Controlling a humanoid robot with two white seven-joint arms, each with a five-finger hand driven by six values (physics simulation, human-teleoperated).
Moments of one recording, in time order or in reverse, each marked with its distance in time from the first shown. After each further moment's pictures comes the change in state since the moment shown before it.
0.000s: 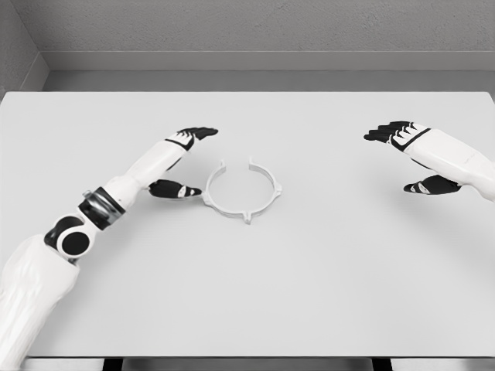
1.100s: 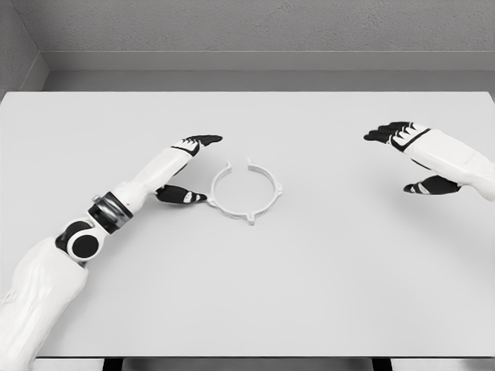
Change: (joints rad) left arm -0.002 -0.042 -0.010 0.056 -0.007 0.000 0.000; right arm 0.000 0.000 0.000 0.000 0.000 0.000 0.000
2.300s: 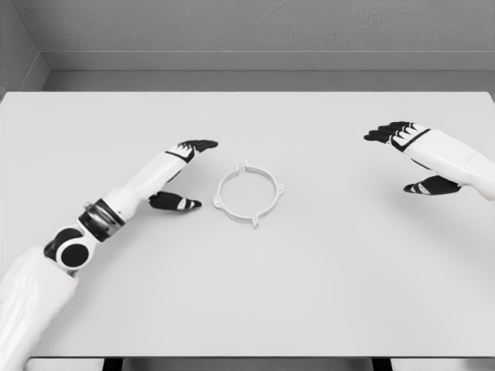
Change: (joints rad) left arm 0.055 0.054 0.006 -0.098 0.018 0.000 0.000; right arm 0.002 0.000 0.000 0.001 0.000 0.000 0.000
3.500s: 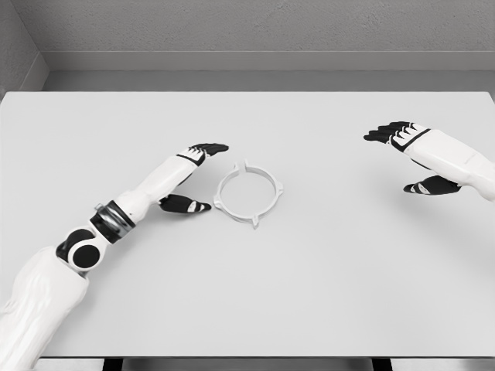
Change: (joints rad) left arm -0.008 -0.040 -0.018 0.023 -0.018 0.000 0.000; right arm 0.000 0.000 0.000 0.000 0.000 0.000 0.000
